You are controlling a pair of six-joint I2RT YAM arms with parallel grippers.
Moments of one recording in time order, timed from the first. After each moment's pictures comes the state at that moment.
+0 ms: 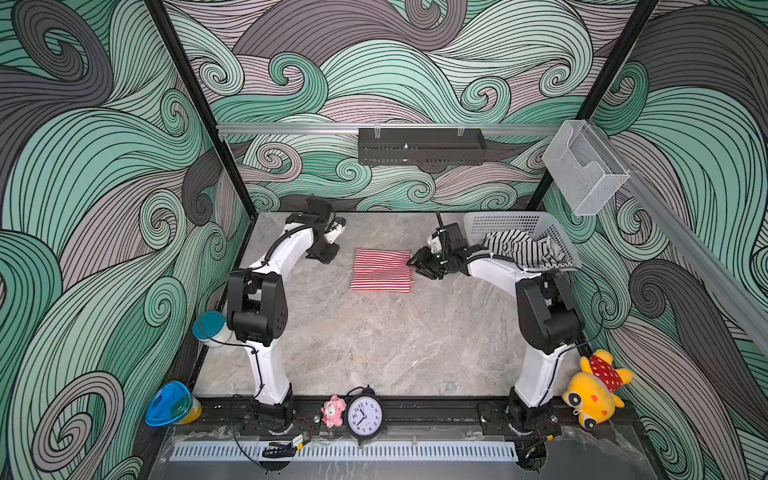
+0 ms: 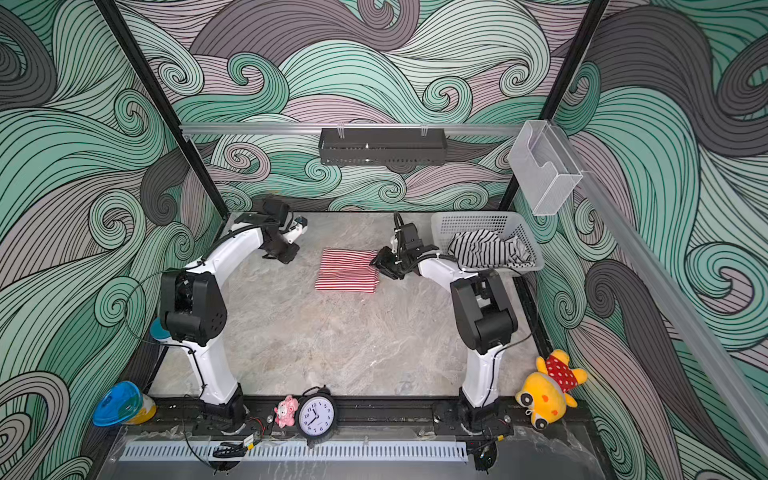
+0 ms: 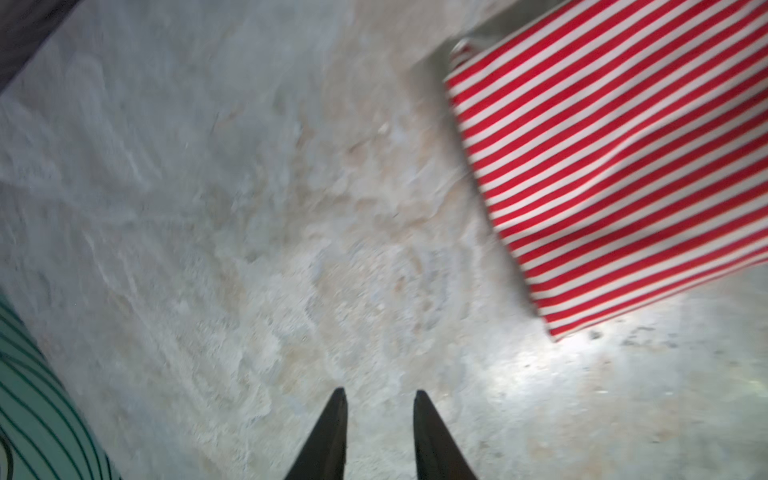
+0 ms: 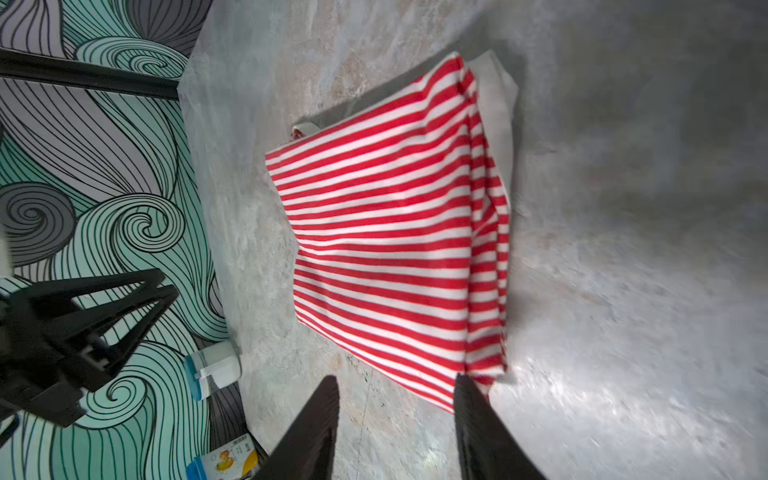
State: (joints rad) left arm -0.24 1.92 1.69 -0.94 -0.02 0.38; right arm 0.39 1.86 1.28 -0.33 -0.44 0.76
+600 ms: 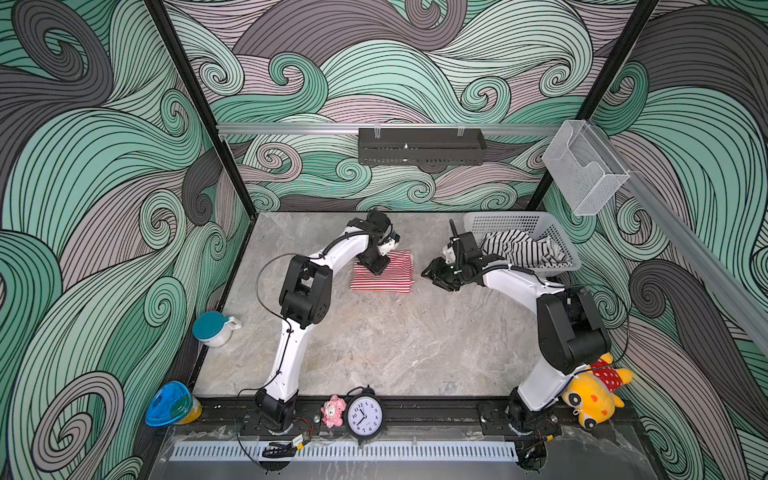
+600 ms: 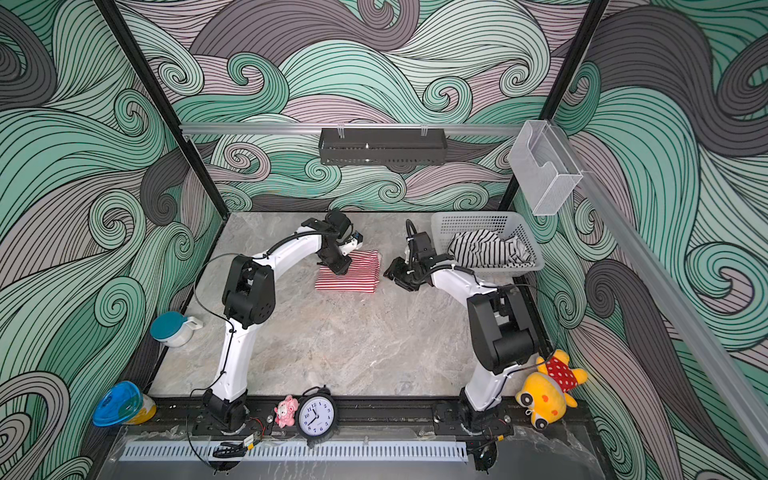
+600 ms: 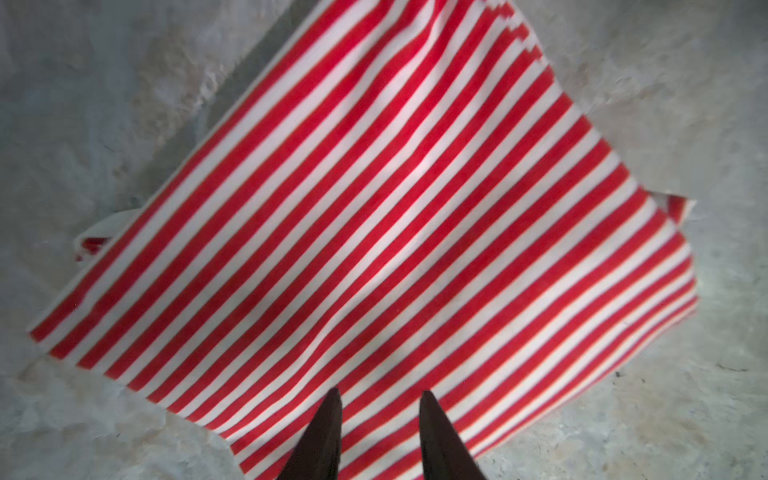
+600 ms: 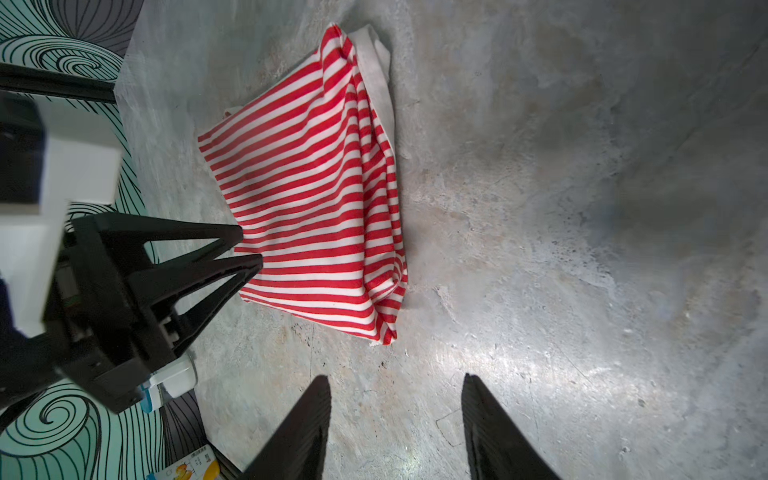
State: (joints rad) left arm -0.48 2.28 1.97 -1.02 0.06 0.28; right arm 0.35 1.73 1.13 -0.39 -0.38 0.73
